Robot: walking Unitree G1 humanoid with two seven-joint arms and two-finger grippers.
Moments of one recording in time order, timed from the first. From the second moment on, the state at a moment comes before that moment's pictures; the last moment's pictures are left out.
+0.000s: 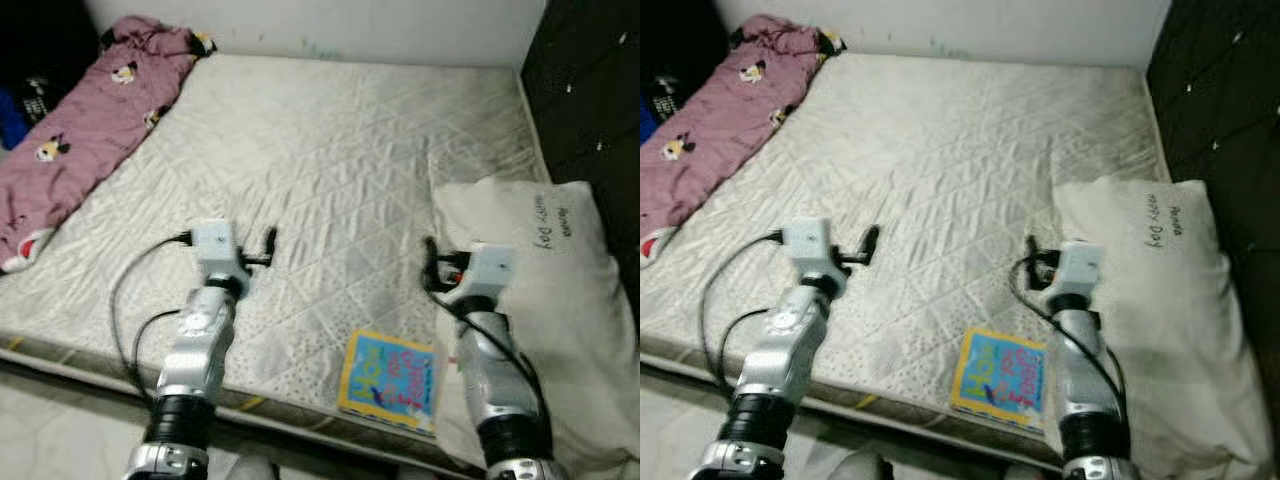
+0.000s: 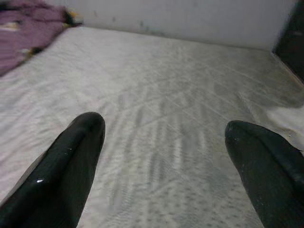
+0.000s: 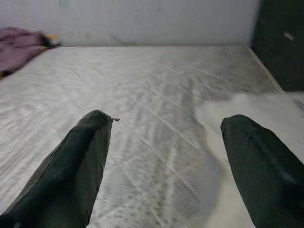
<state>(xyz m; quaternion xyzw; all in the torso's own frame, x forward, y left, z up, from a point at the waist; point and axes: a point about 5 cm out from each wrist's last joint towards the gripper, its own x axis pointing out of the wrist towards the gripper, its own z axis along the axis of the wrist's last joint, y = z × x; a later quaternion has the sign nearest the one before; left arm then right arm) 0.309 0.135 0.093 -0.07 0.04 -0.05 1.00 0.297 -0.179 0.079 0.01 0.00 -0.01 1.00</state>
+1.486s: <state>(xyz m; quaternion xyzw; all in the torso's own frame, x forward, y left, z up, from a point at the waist) 0.281 0.169 0.068 -0.12 0.04 0.07 0.99 0.323 -0.140 0.088 0.00 0.01 0.09 1.00</state>
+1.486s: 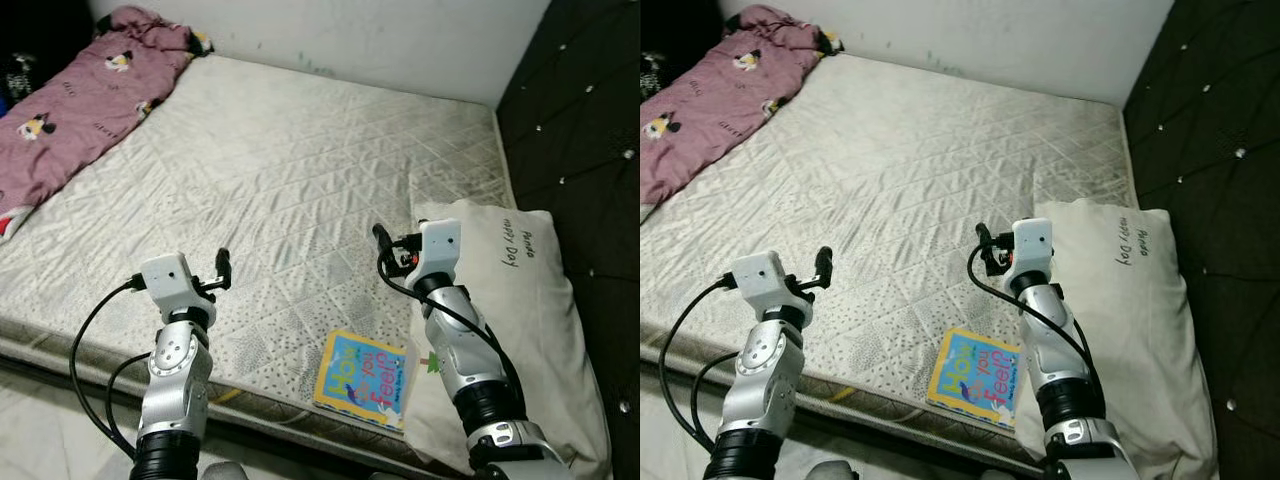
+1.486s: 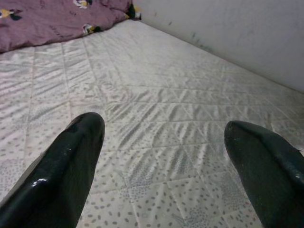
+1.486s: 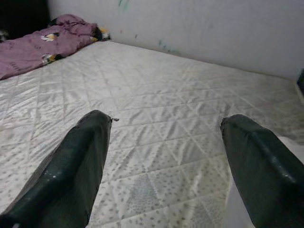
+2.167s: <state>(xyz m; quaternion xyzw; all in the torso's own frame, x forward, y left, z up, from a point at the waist) 0.301 0.157 0.086 -0.13 0.02 0.03 0.99 0.322 -0.154 0.086 -0.01 0.00 0.06 1.00</state>
